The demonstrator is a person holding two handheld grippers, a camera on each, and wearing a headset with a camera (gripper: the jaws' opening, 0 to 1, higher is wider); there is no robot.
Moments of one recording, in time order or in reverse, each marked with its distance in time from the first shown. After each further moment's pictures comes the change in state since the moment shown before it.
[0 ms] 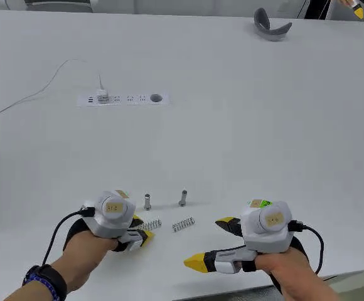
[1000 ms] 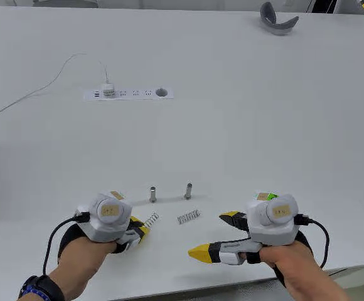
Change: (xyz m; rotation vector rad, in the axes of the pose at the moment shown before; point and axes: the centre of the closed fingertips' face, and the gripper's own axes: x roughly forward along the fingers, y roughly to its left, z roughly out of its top) left arm -0.035 -0.008 -0.016 -0.101 -0.043 0.069; right arm 0.000 0.005 0.001 0.035 -0.029 0.013
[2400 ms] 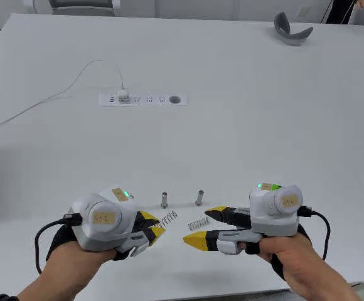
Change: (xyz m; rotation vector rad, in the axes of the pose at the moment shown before) left arm -0.063 -0.041 0.059 0.176 -0.118 -0.077; right arm 0.011 0.034 0.059 -0.003 -0.110 0.167
